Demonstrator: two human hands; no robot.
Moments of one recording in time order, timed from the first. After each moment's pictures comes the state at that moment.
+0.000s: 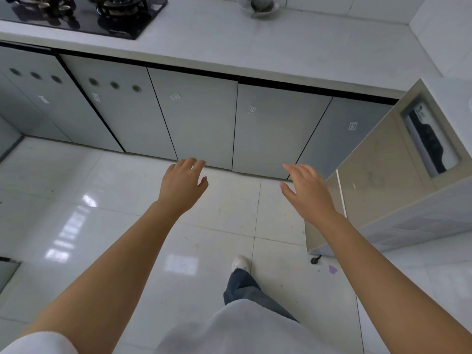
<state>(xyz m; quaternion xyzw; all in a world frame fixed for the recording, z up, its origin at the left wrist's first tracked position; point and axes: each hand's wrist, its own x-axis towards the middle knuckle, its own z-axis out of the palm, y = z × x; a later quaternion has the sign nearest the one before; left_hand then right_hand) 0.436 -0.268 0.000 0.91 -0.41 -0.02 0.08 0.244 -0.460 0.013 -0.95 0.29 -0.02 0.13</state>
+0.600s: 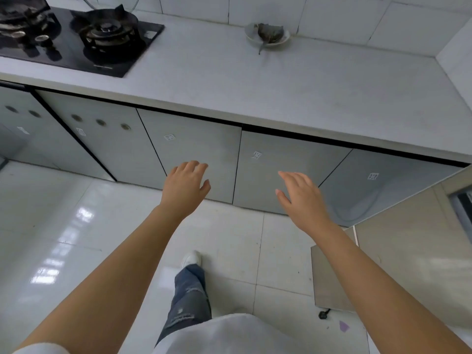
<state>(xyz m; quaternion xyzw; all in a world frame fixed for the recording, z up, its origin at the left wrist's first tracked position) 0.615 -0.423 0.011 0.91 -0.41 -0.03 0.08 0.432 -0.602 0.018 -0.95 0.27 -0.01 0.14</state>
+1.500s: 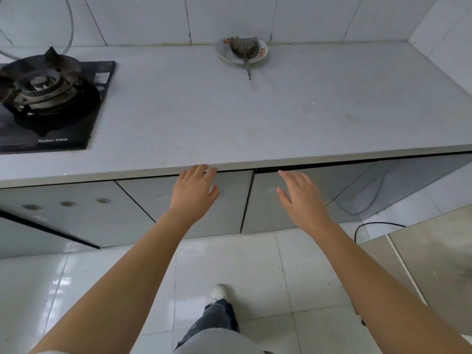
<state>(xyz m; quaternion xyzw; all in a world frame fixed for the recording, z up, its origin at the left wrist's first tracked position) 0.836 -0.527 -0.004 0.83 -0.55 -0.04 0.08 0.629 -0.647 -0.007 -0.90 0.40 -0.08 0.14</state>
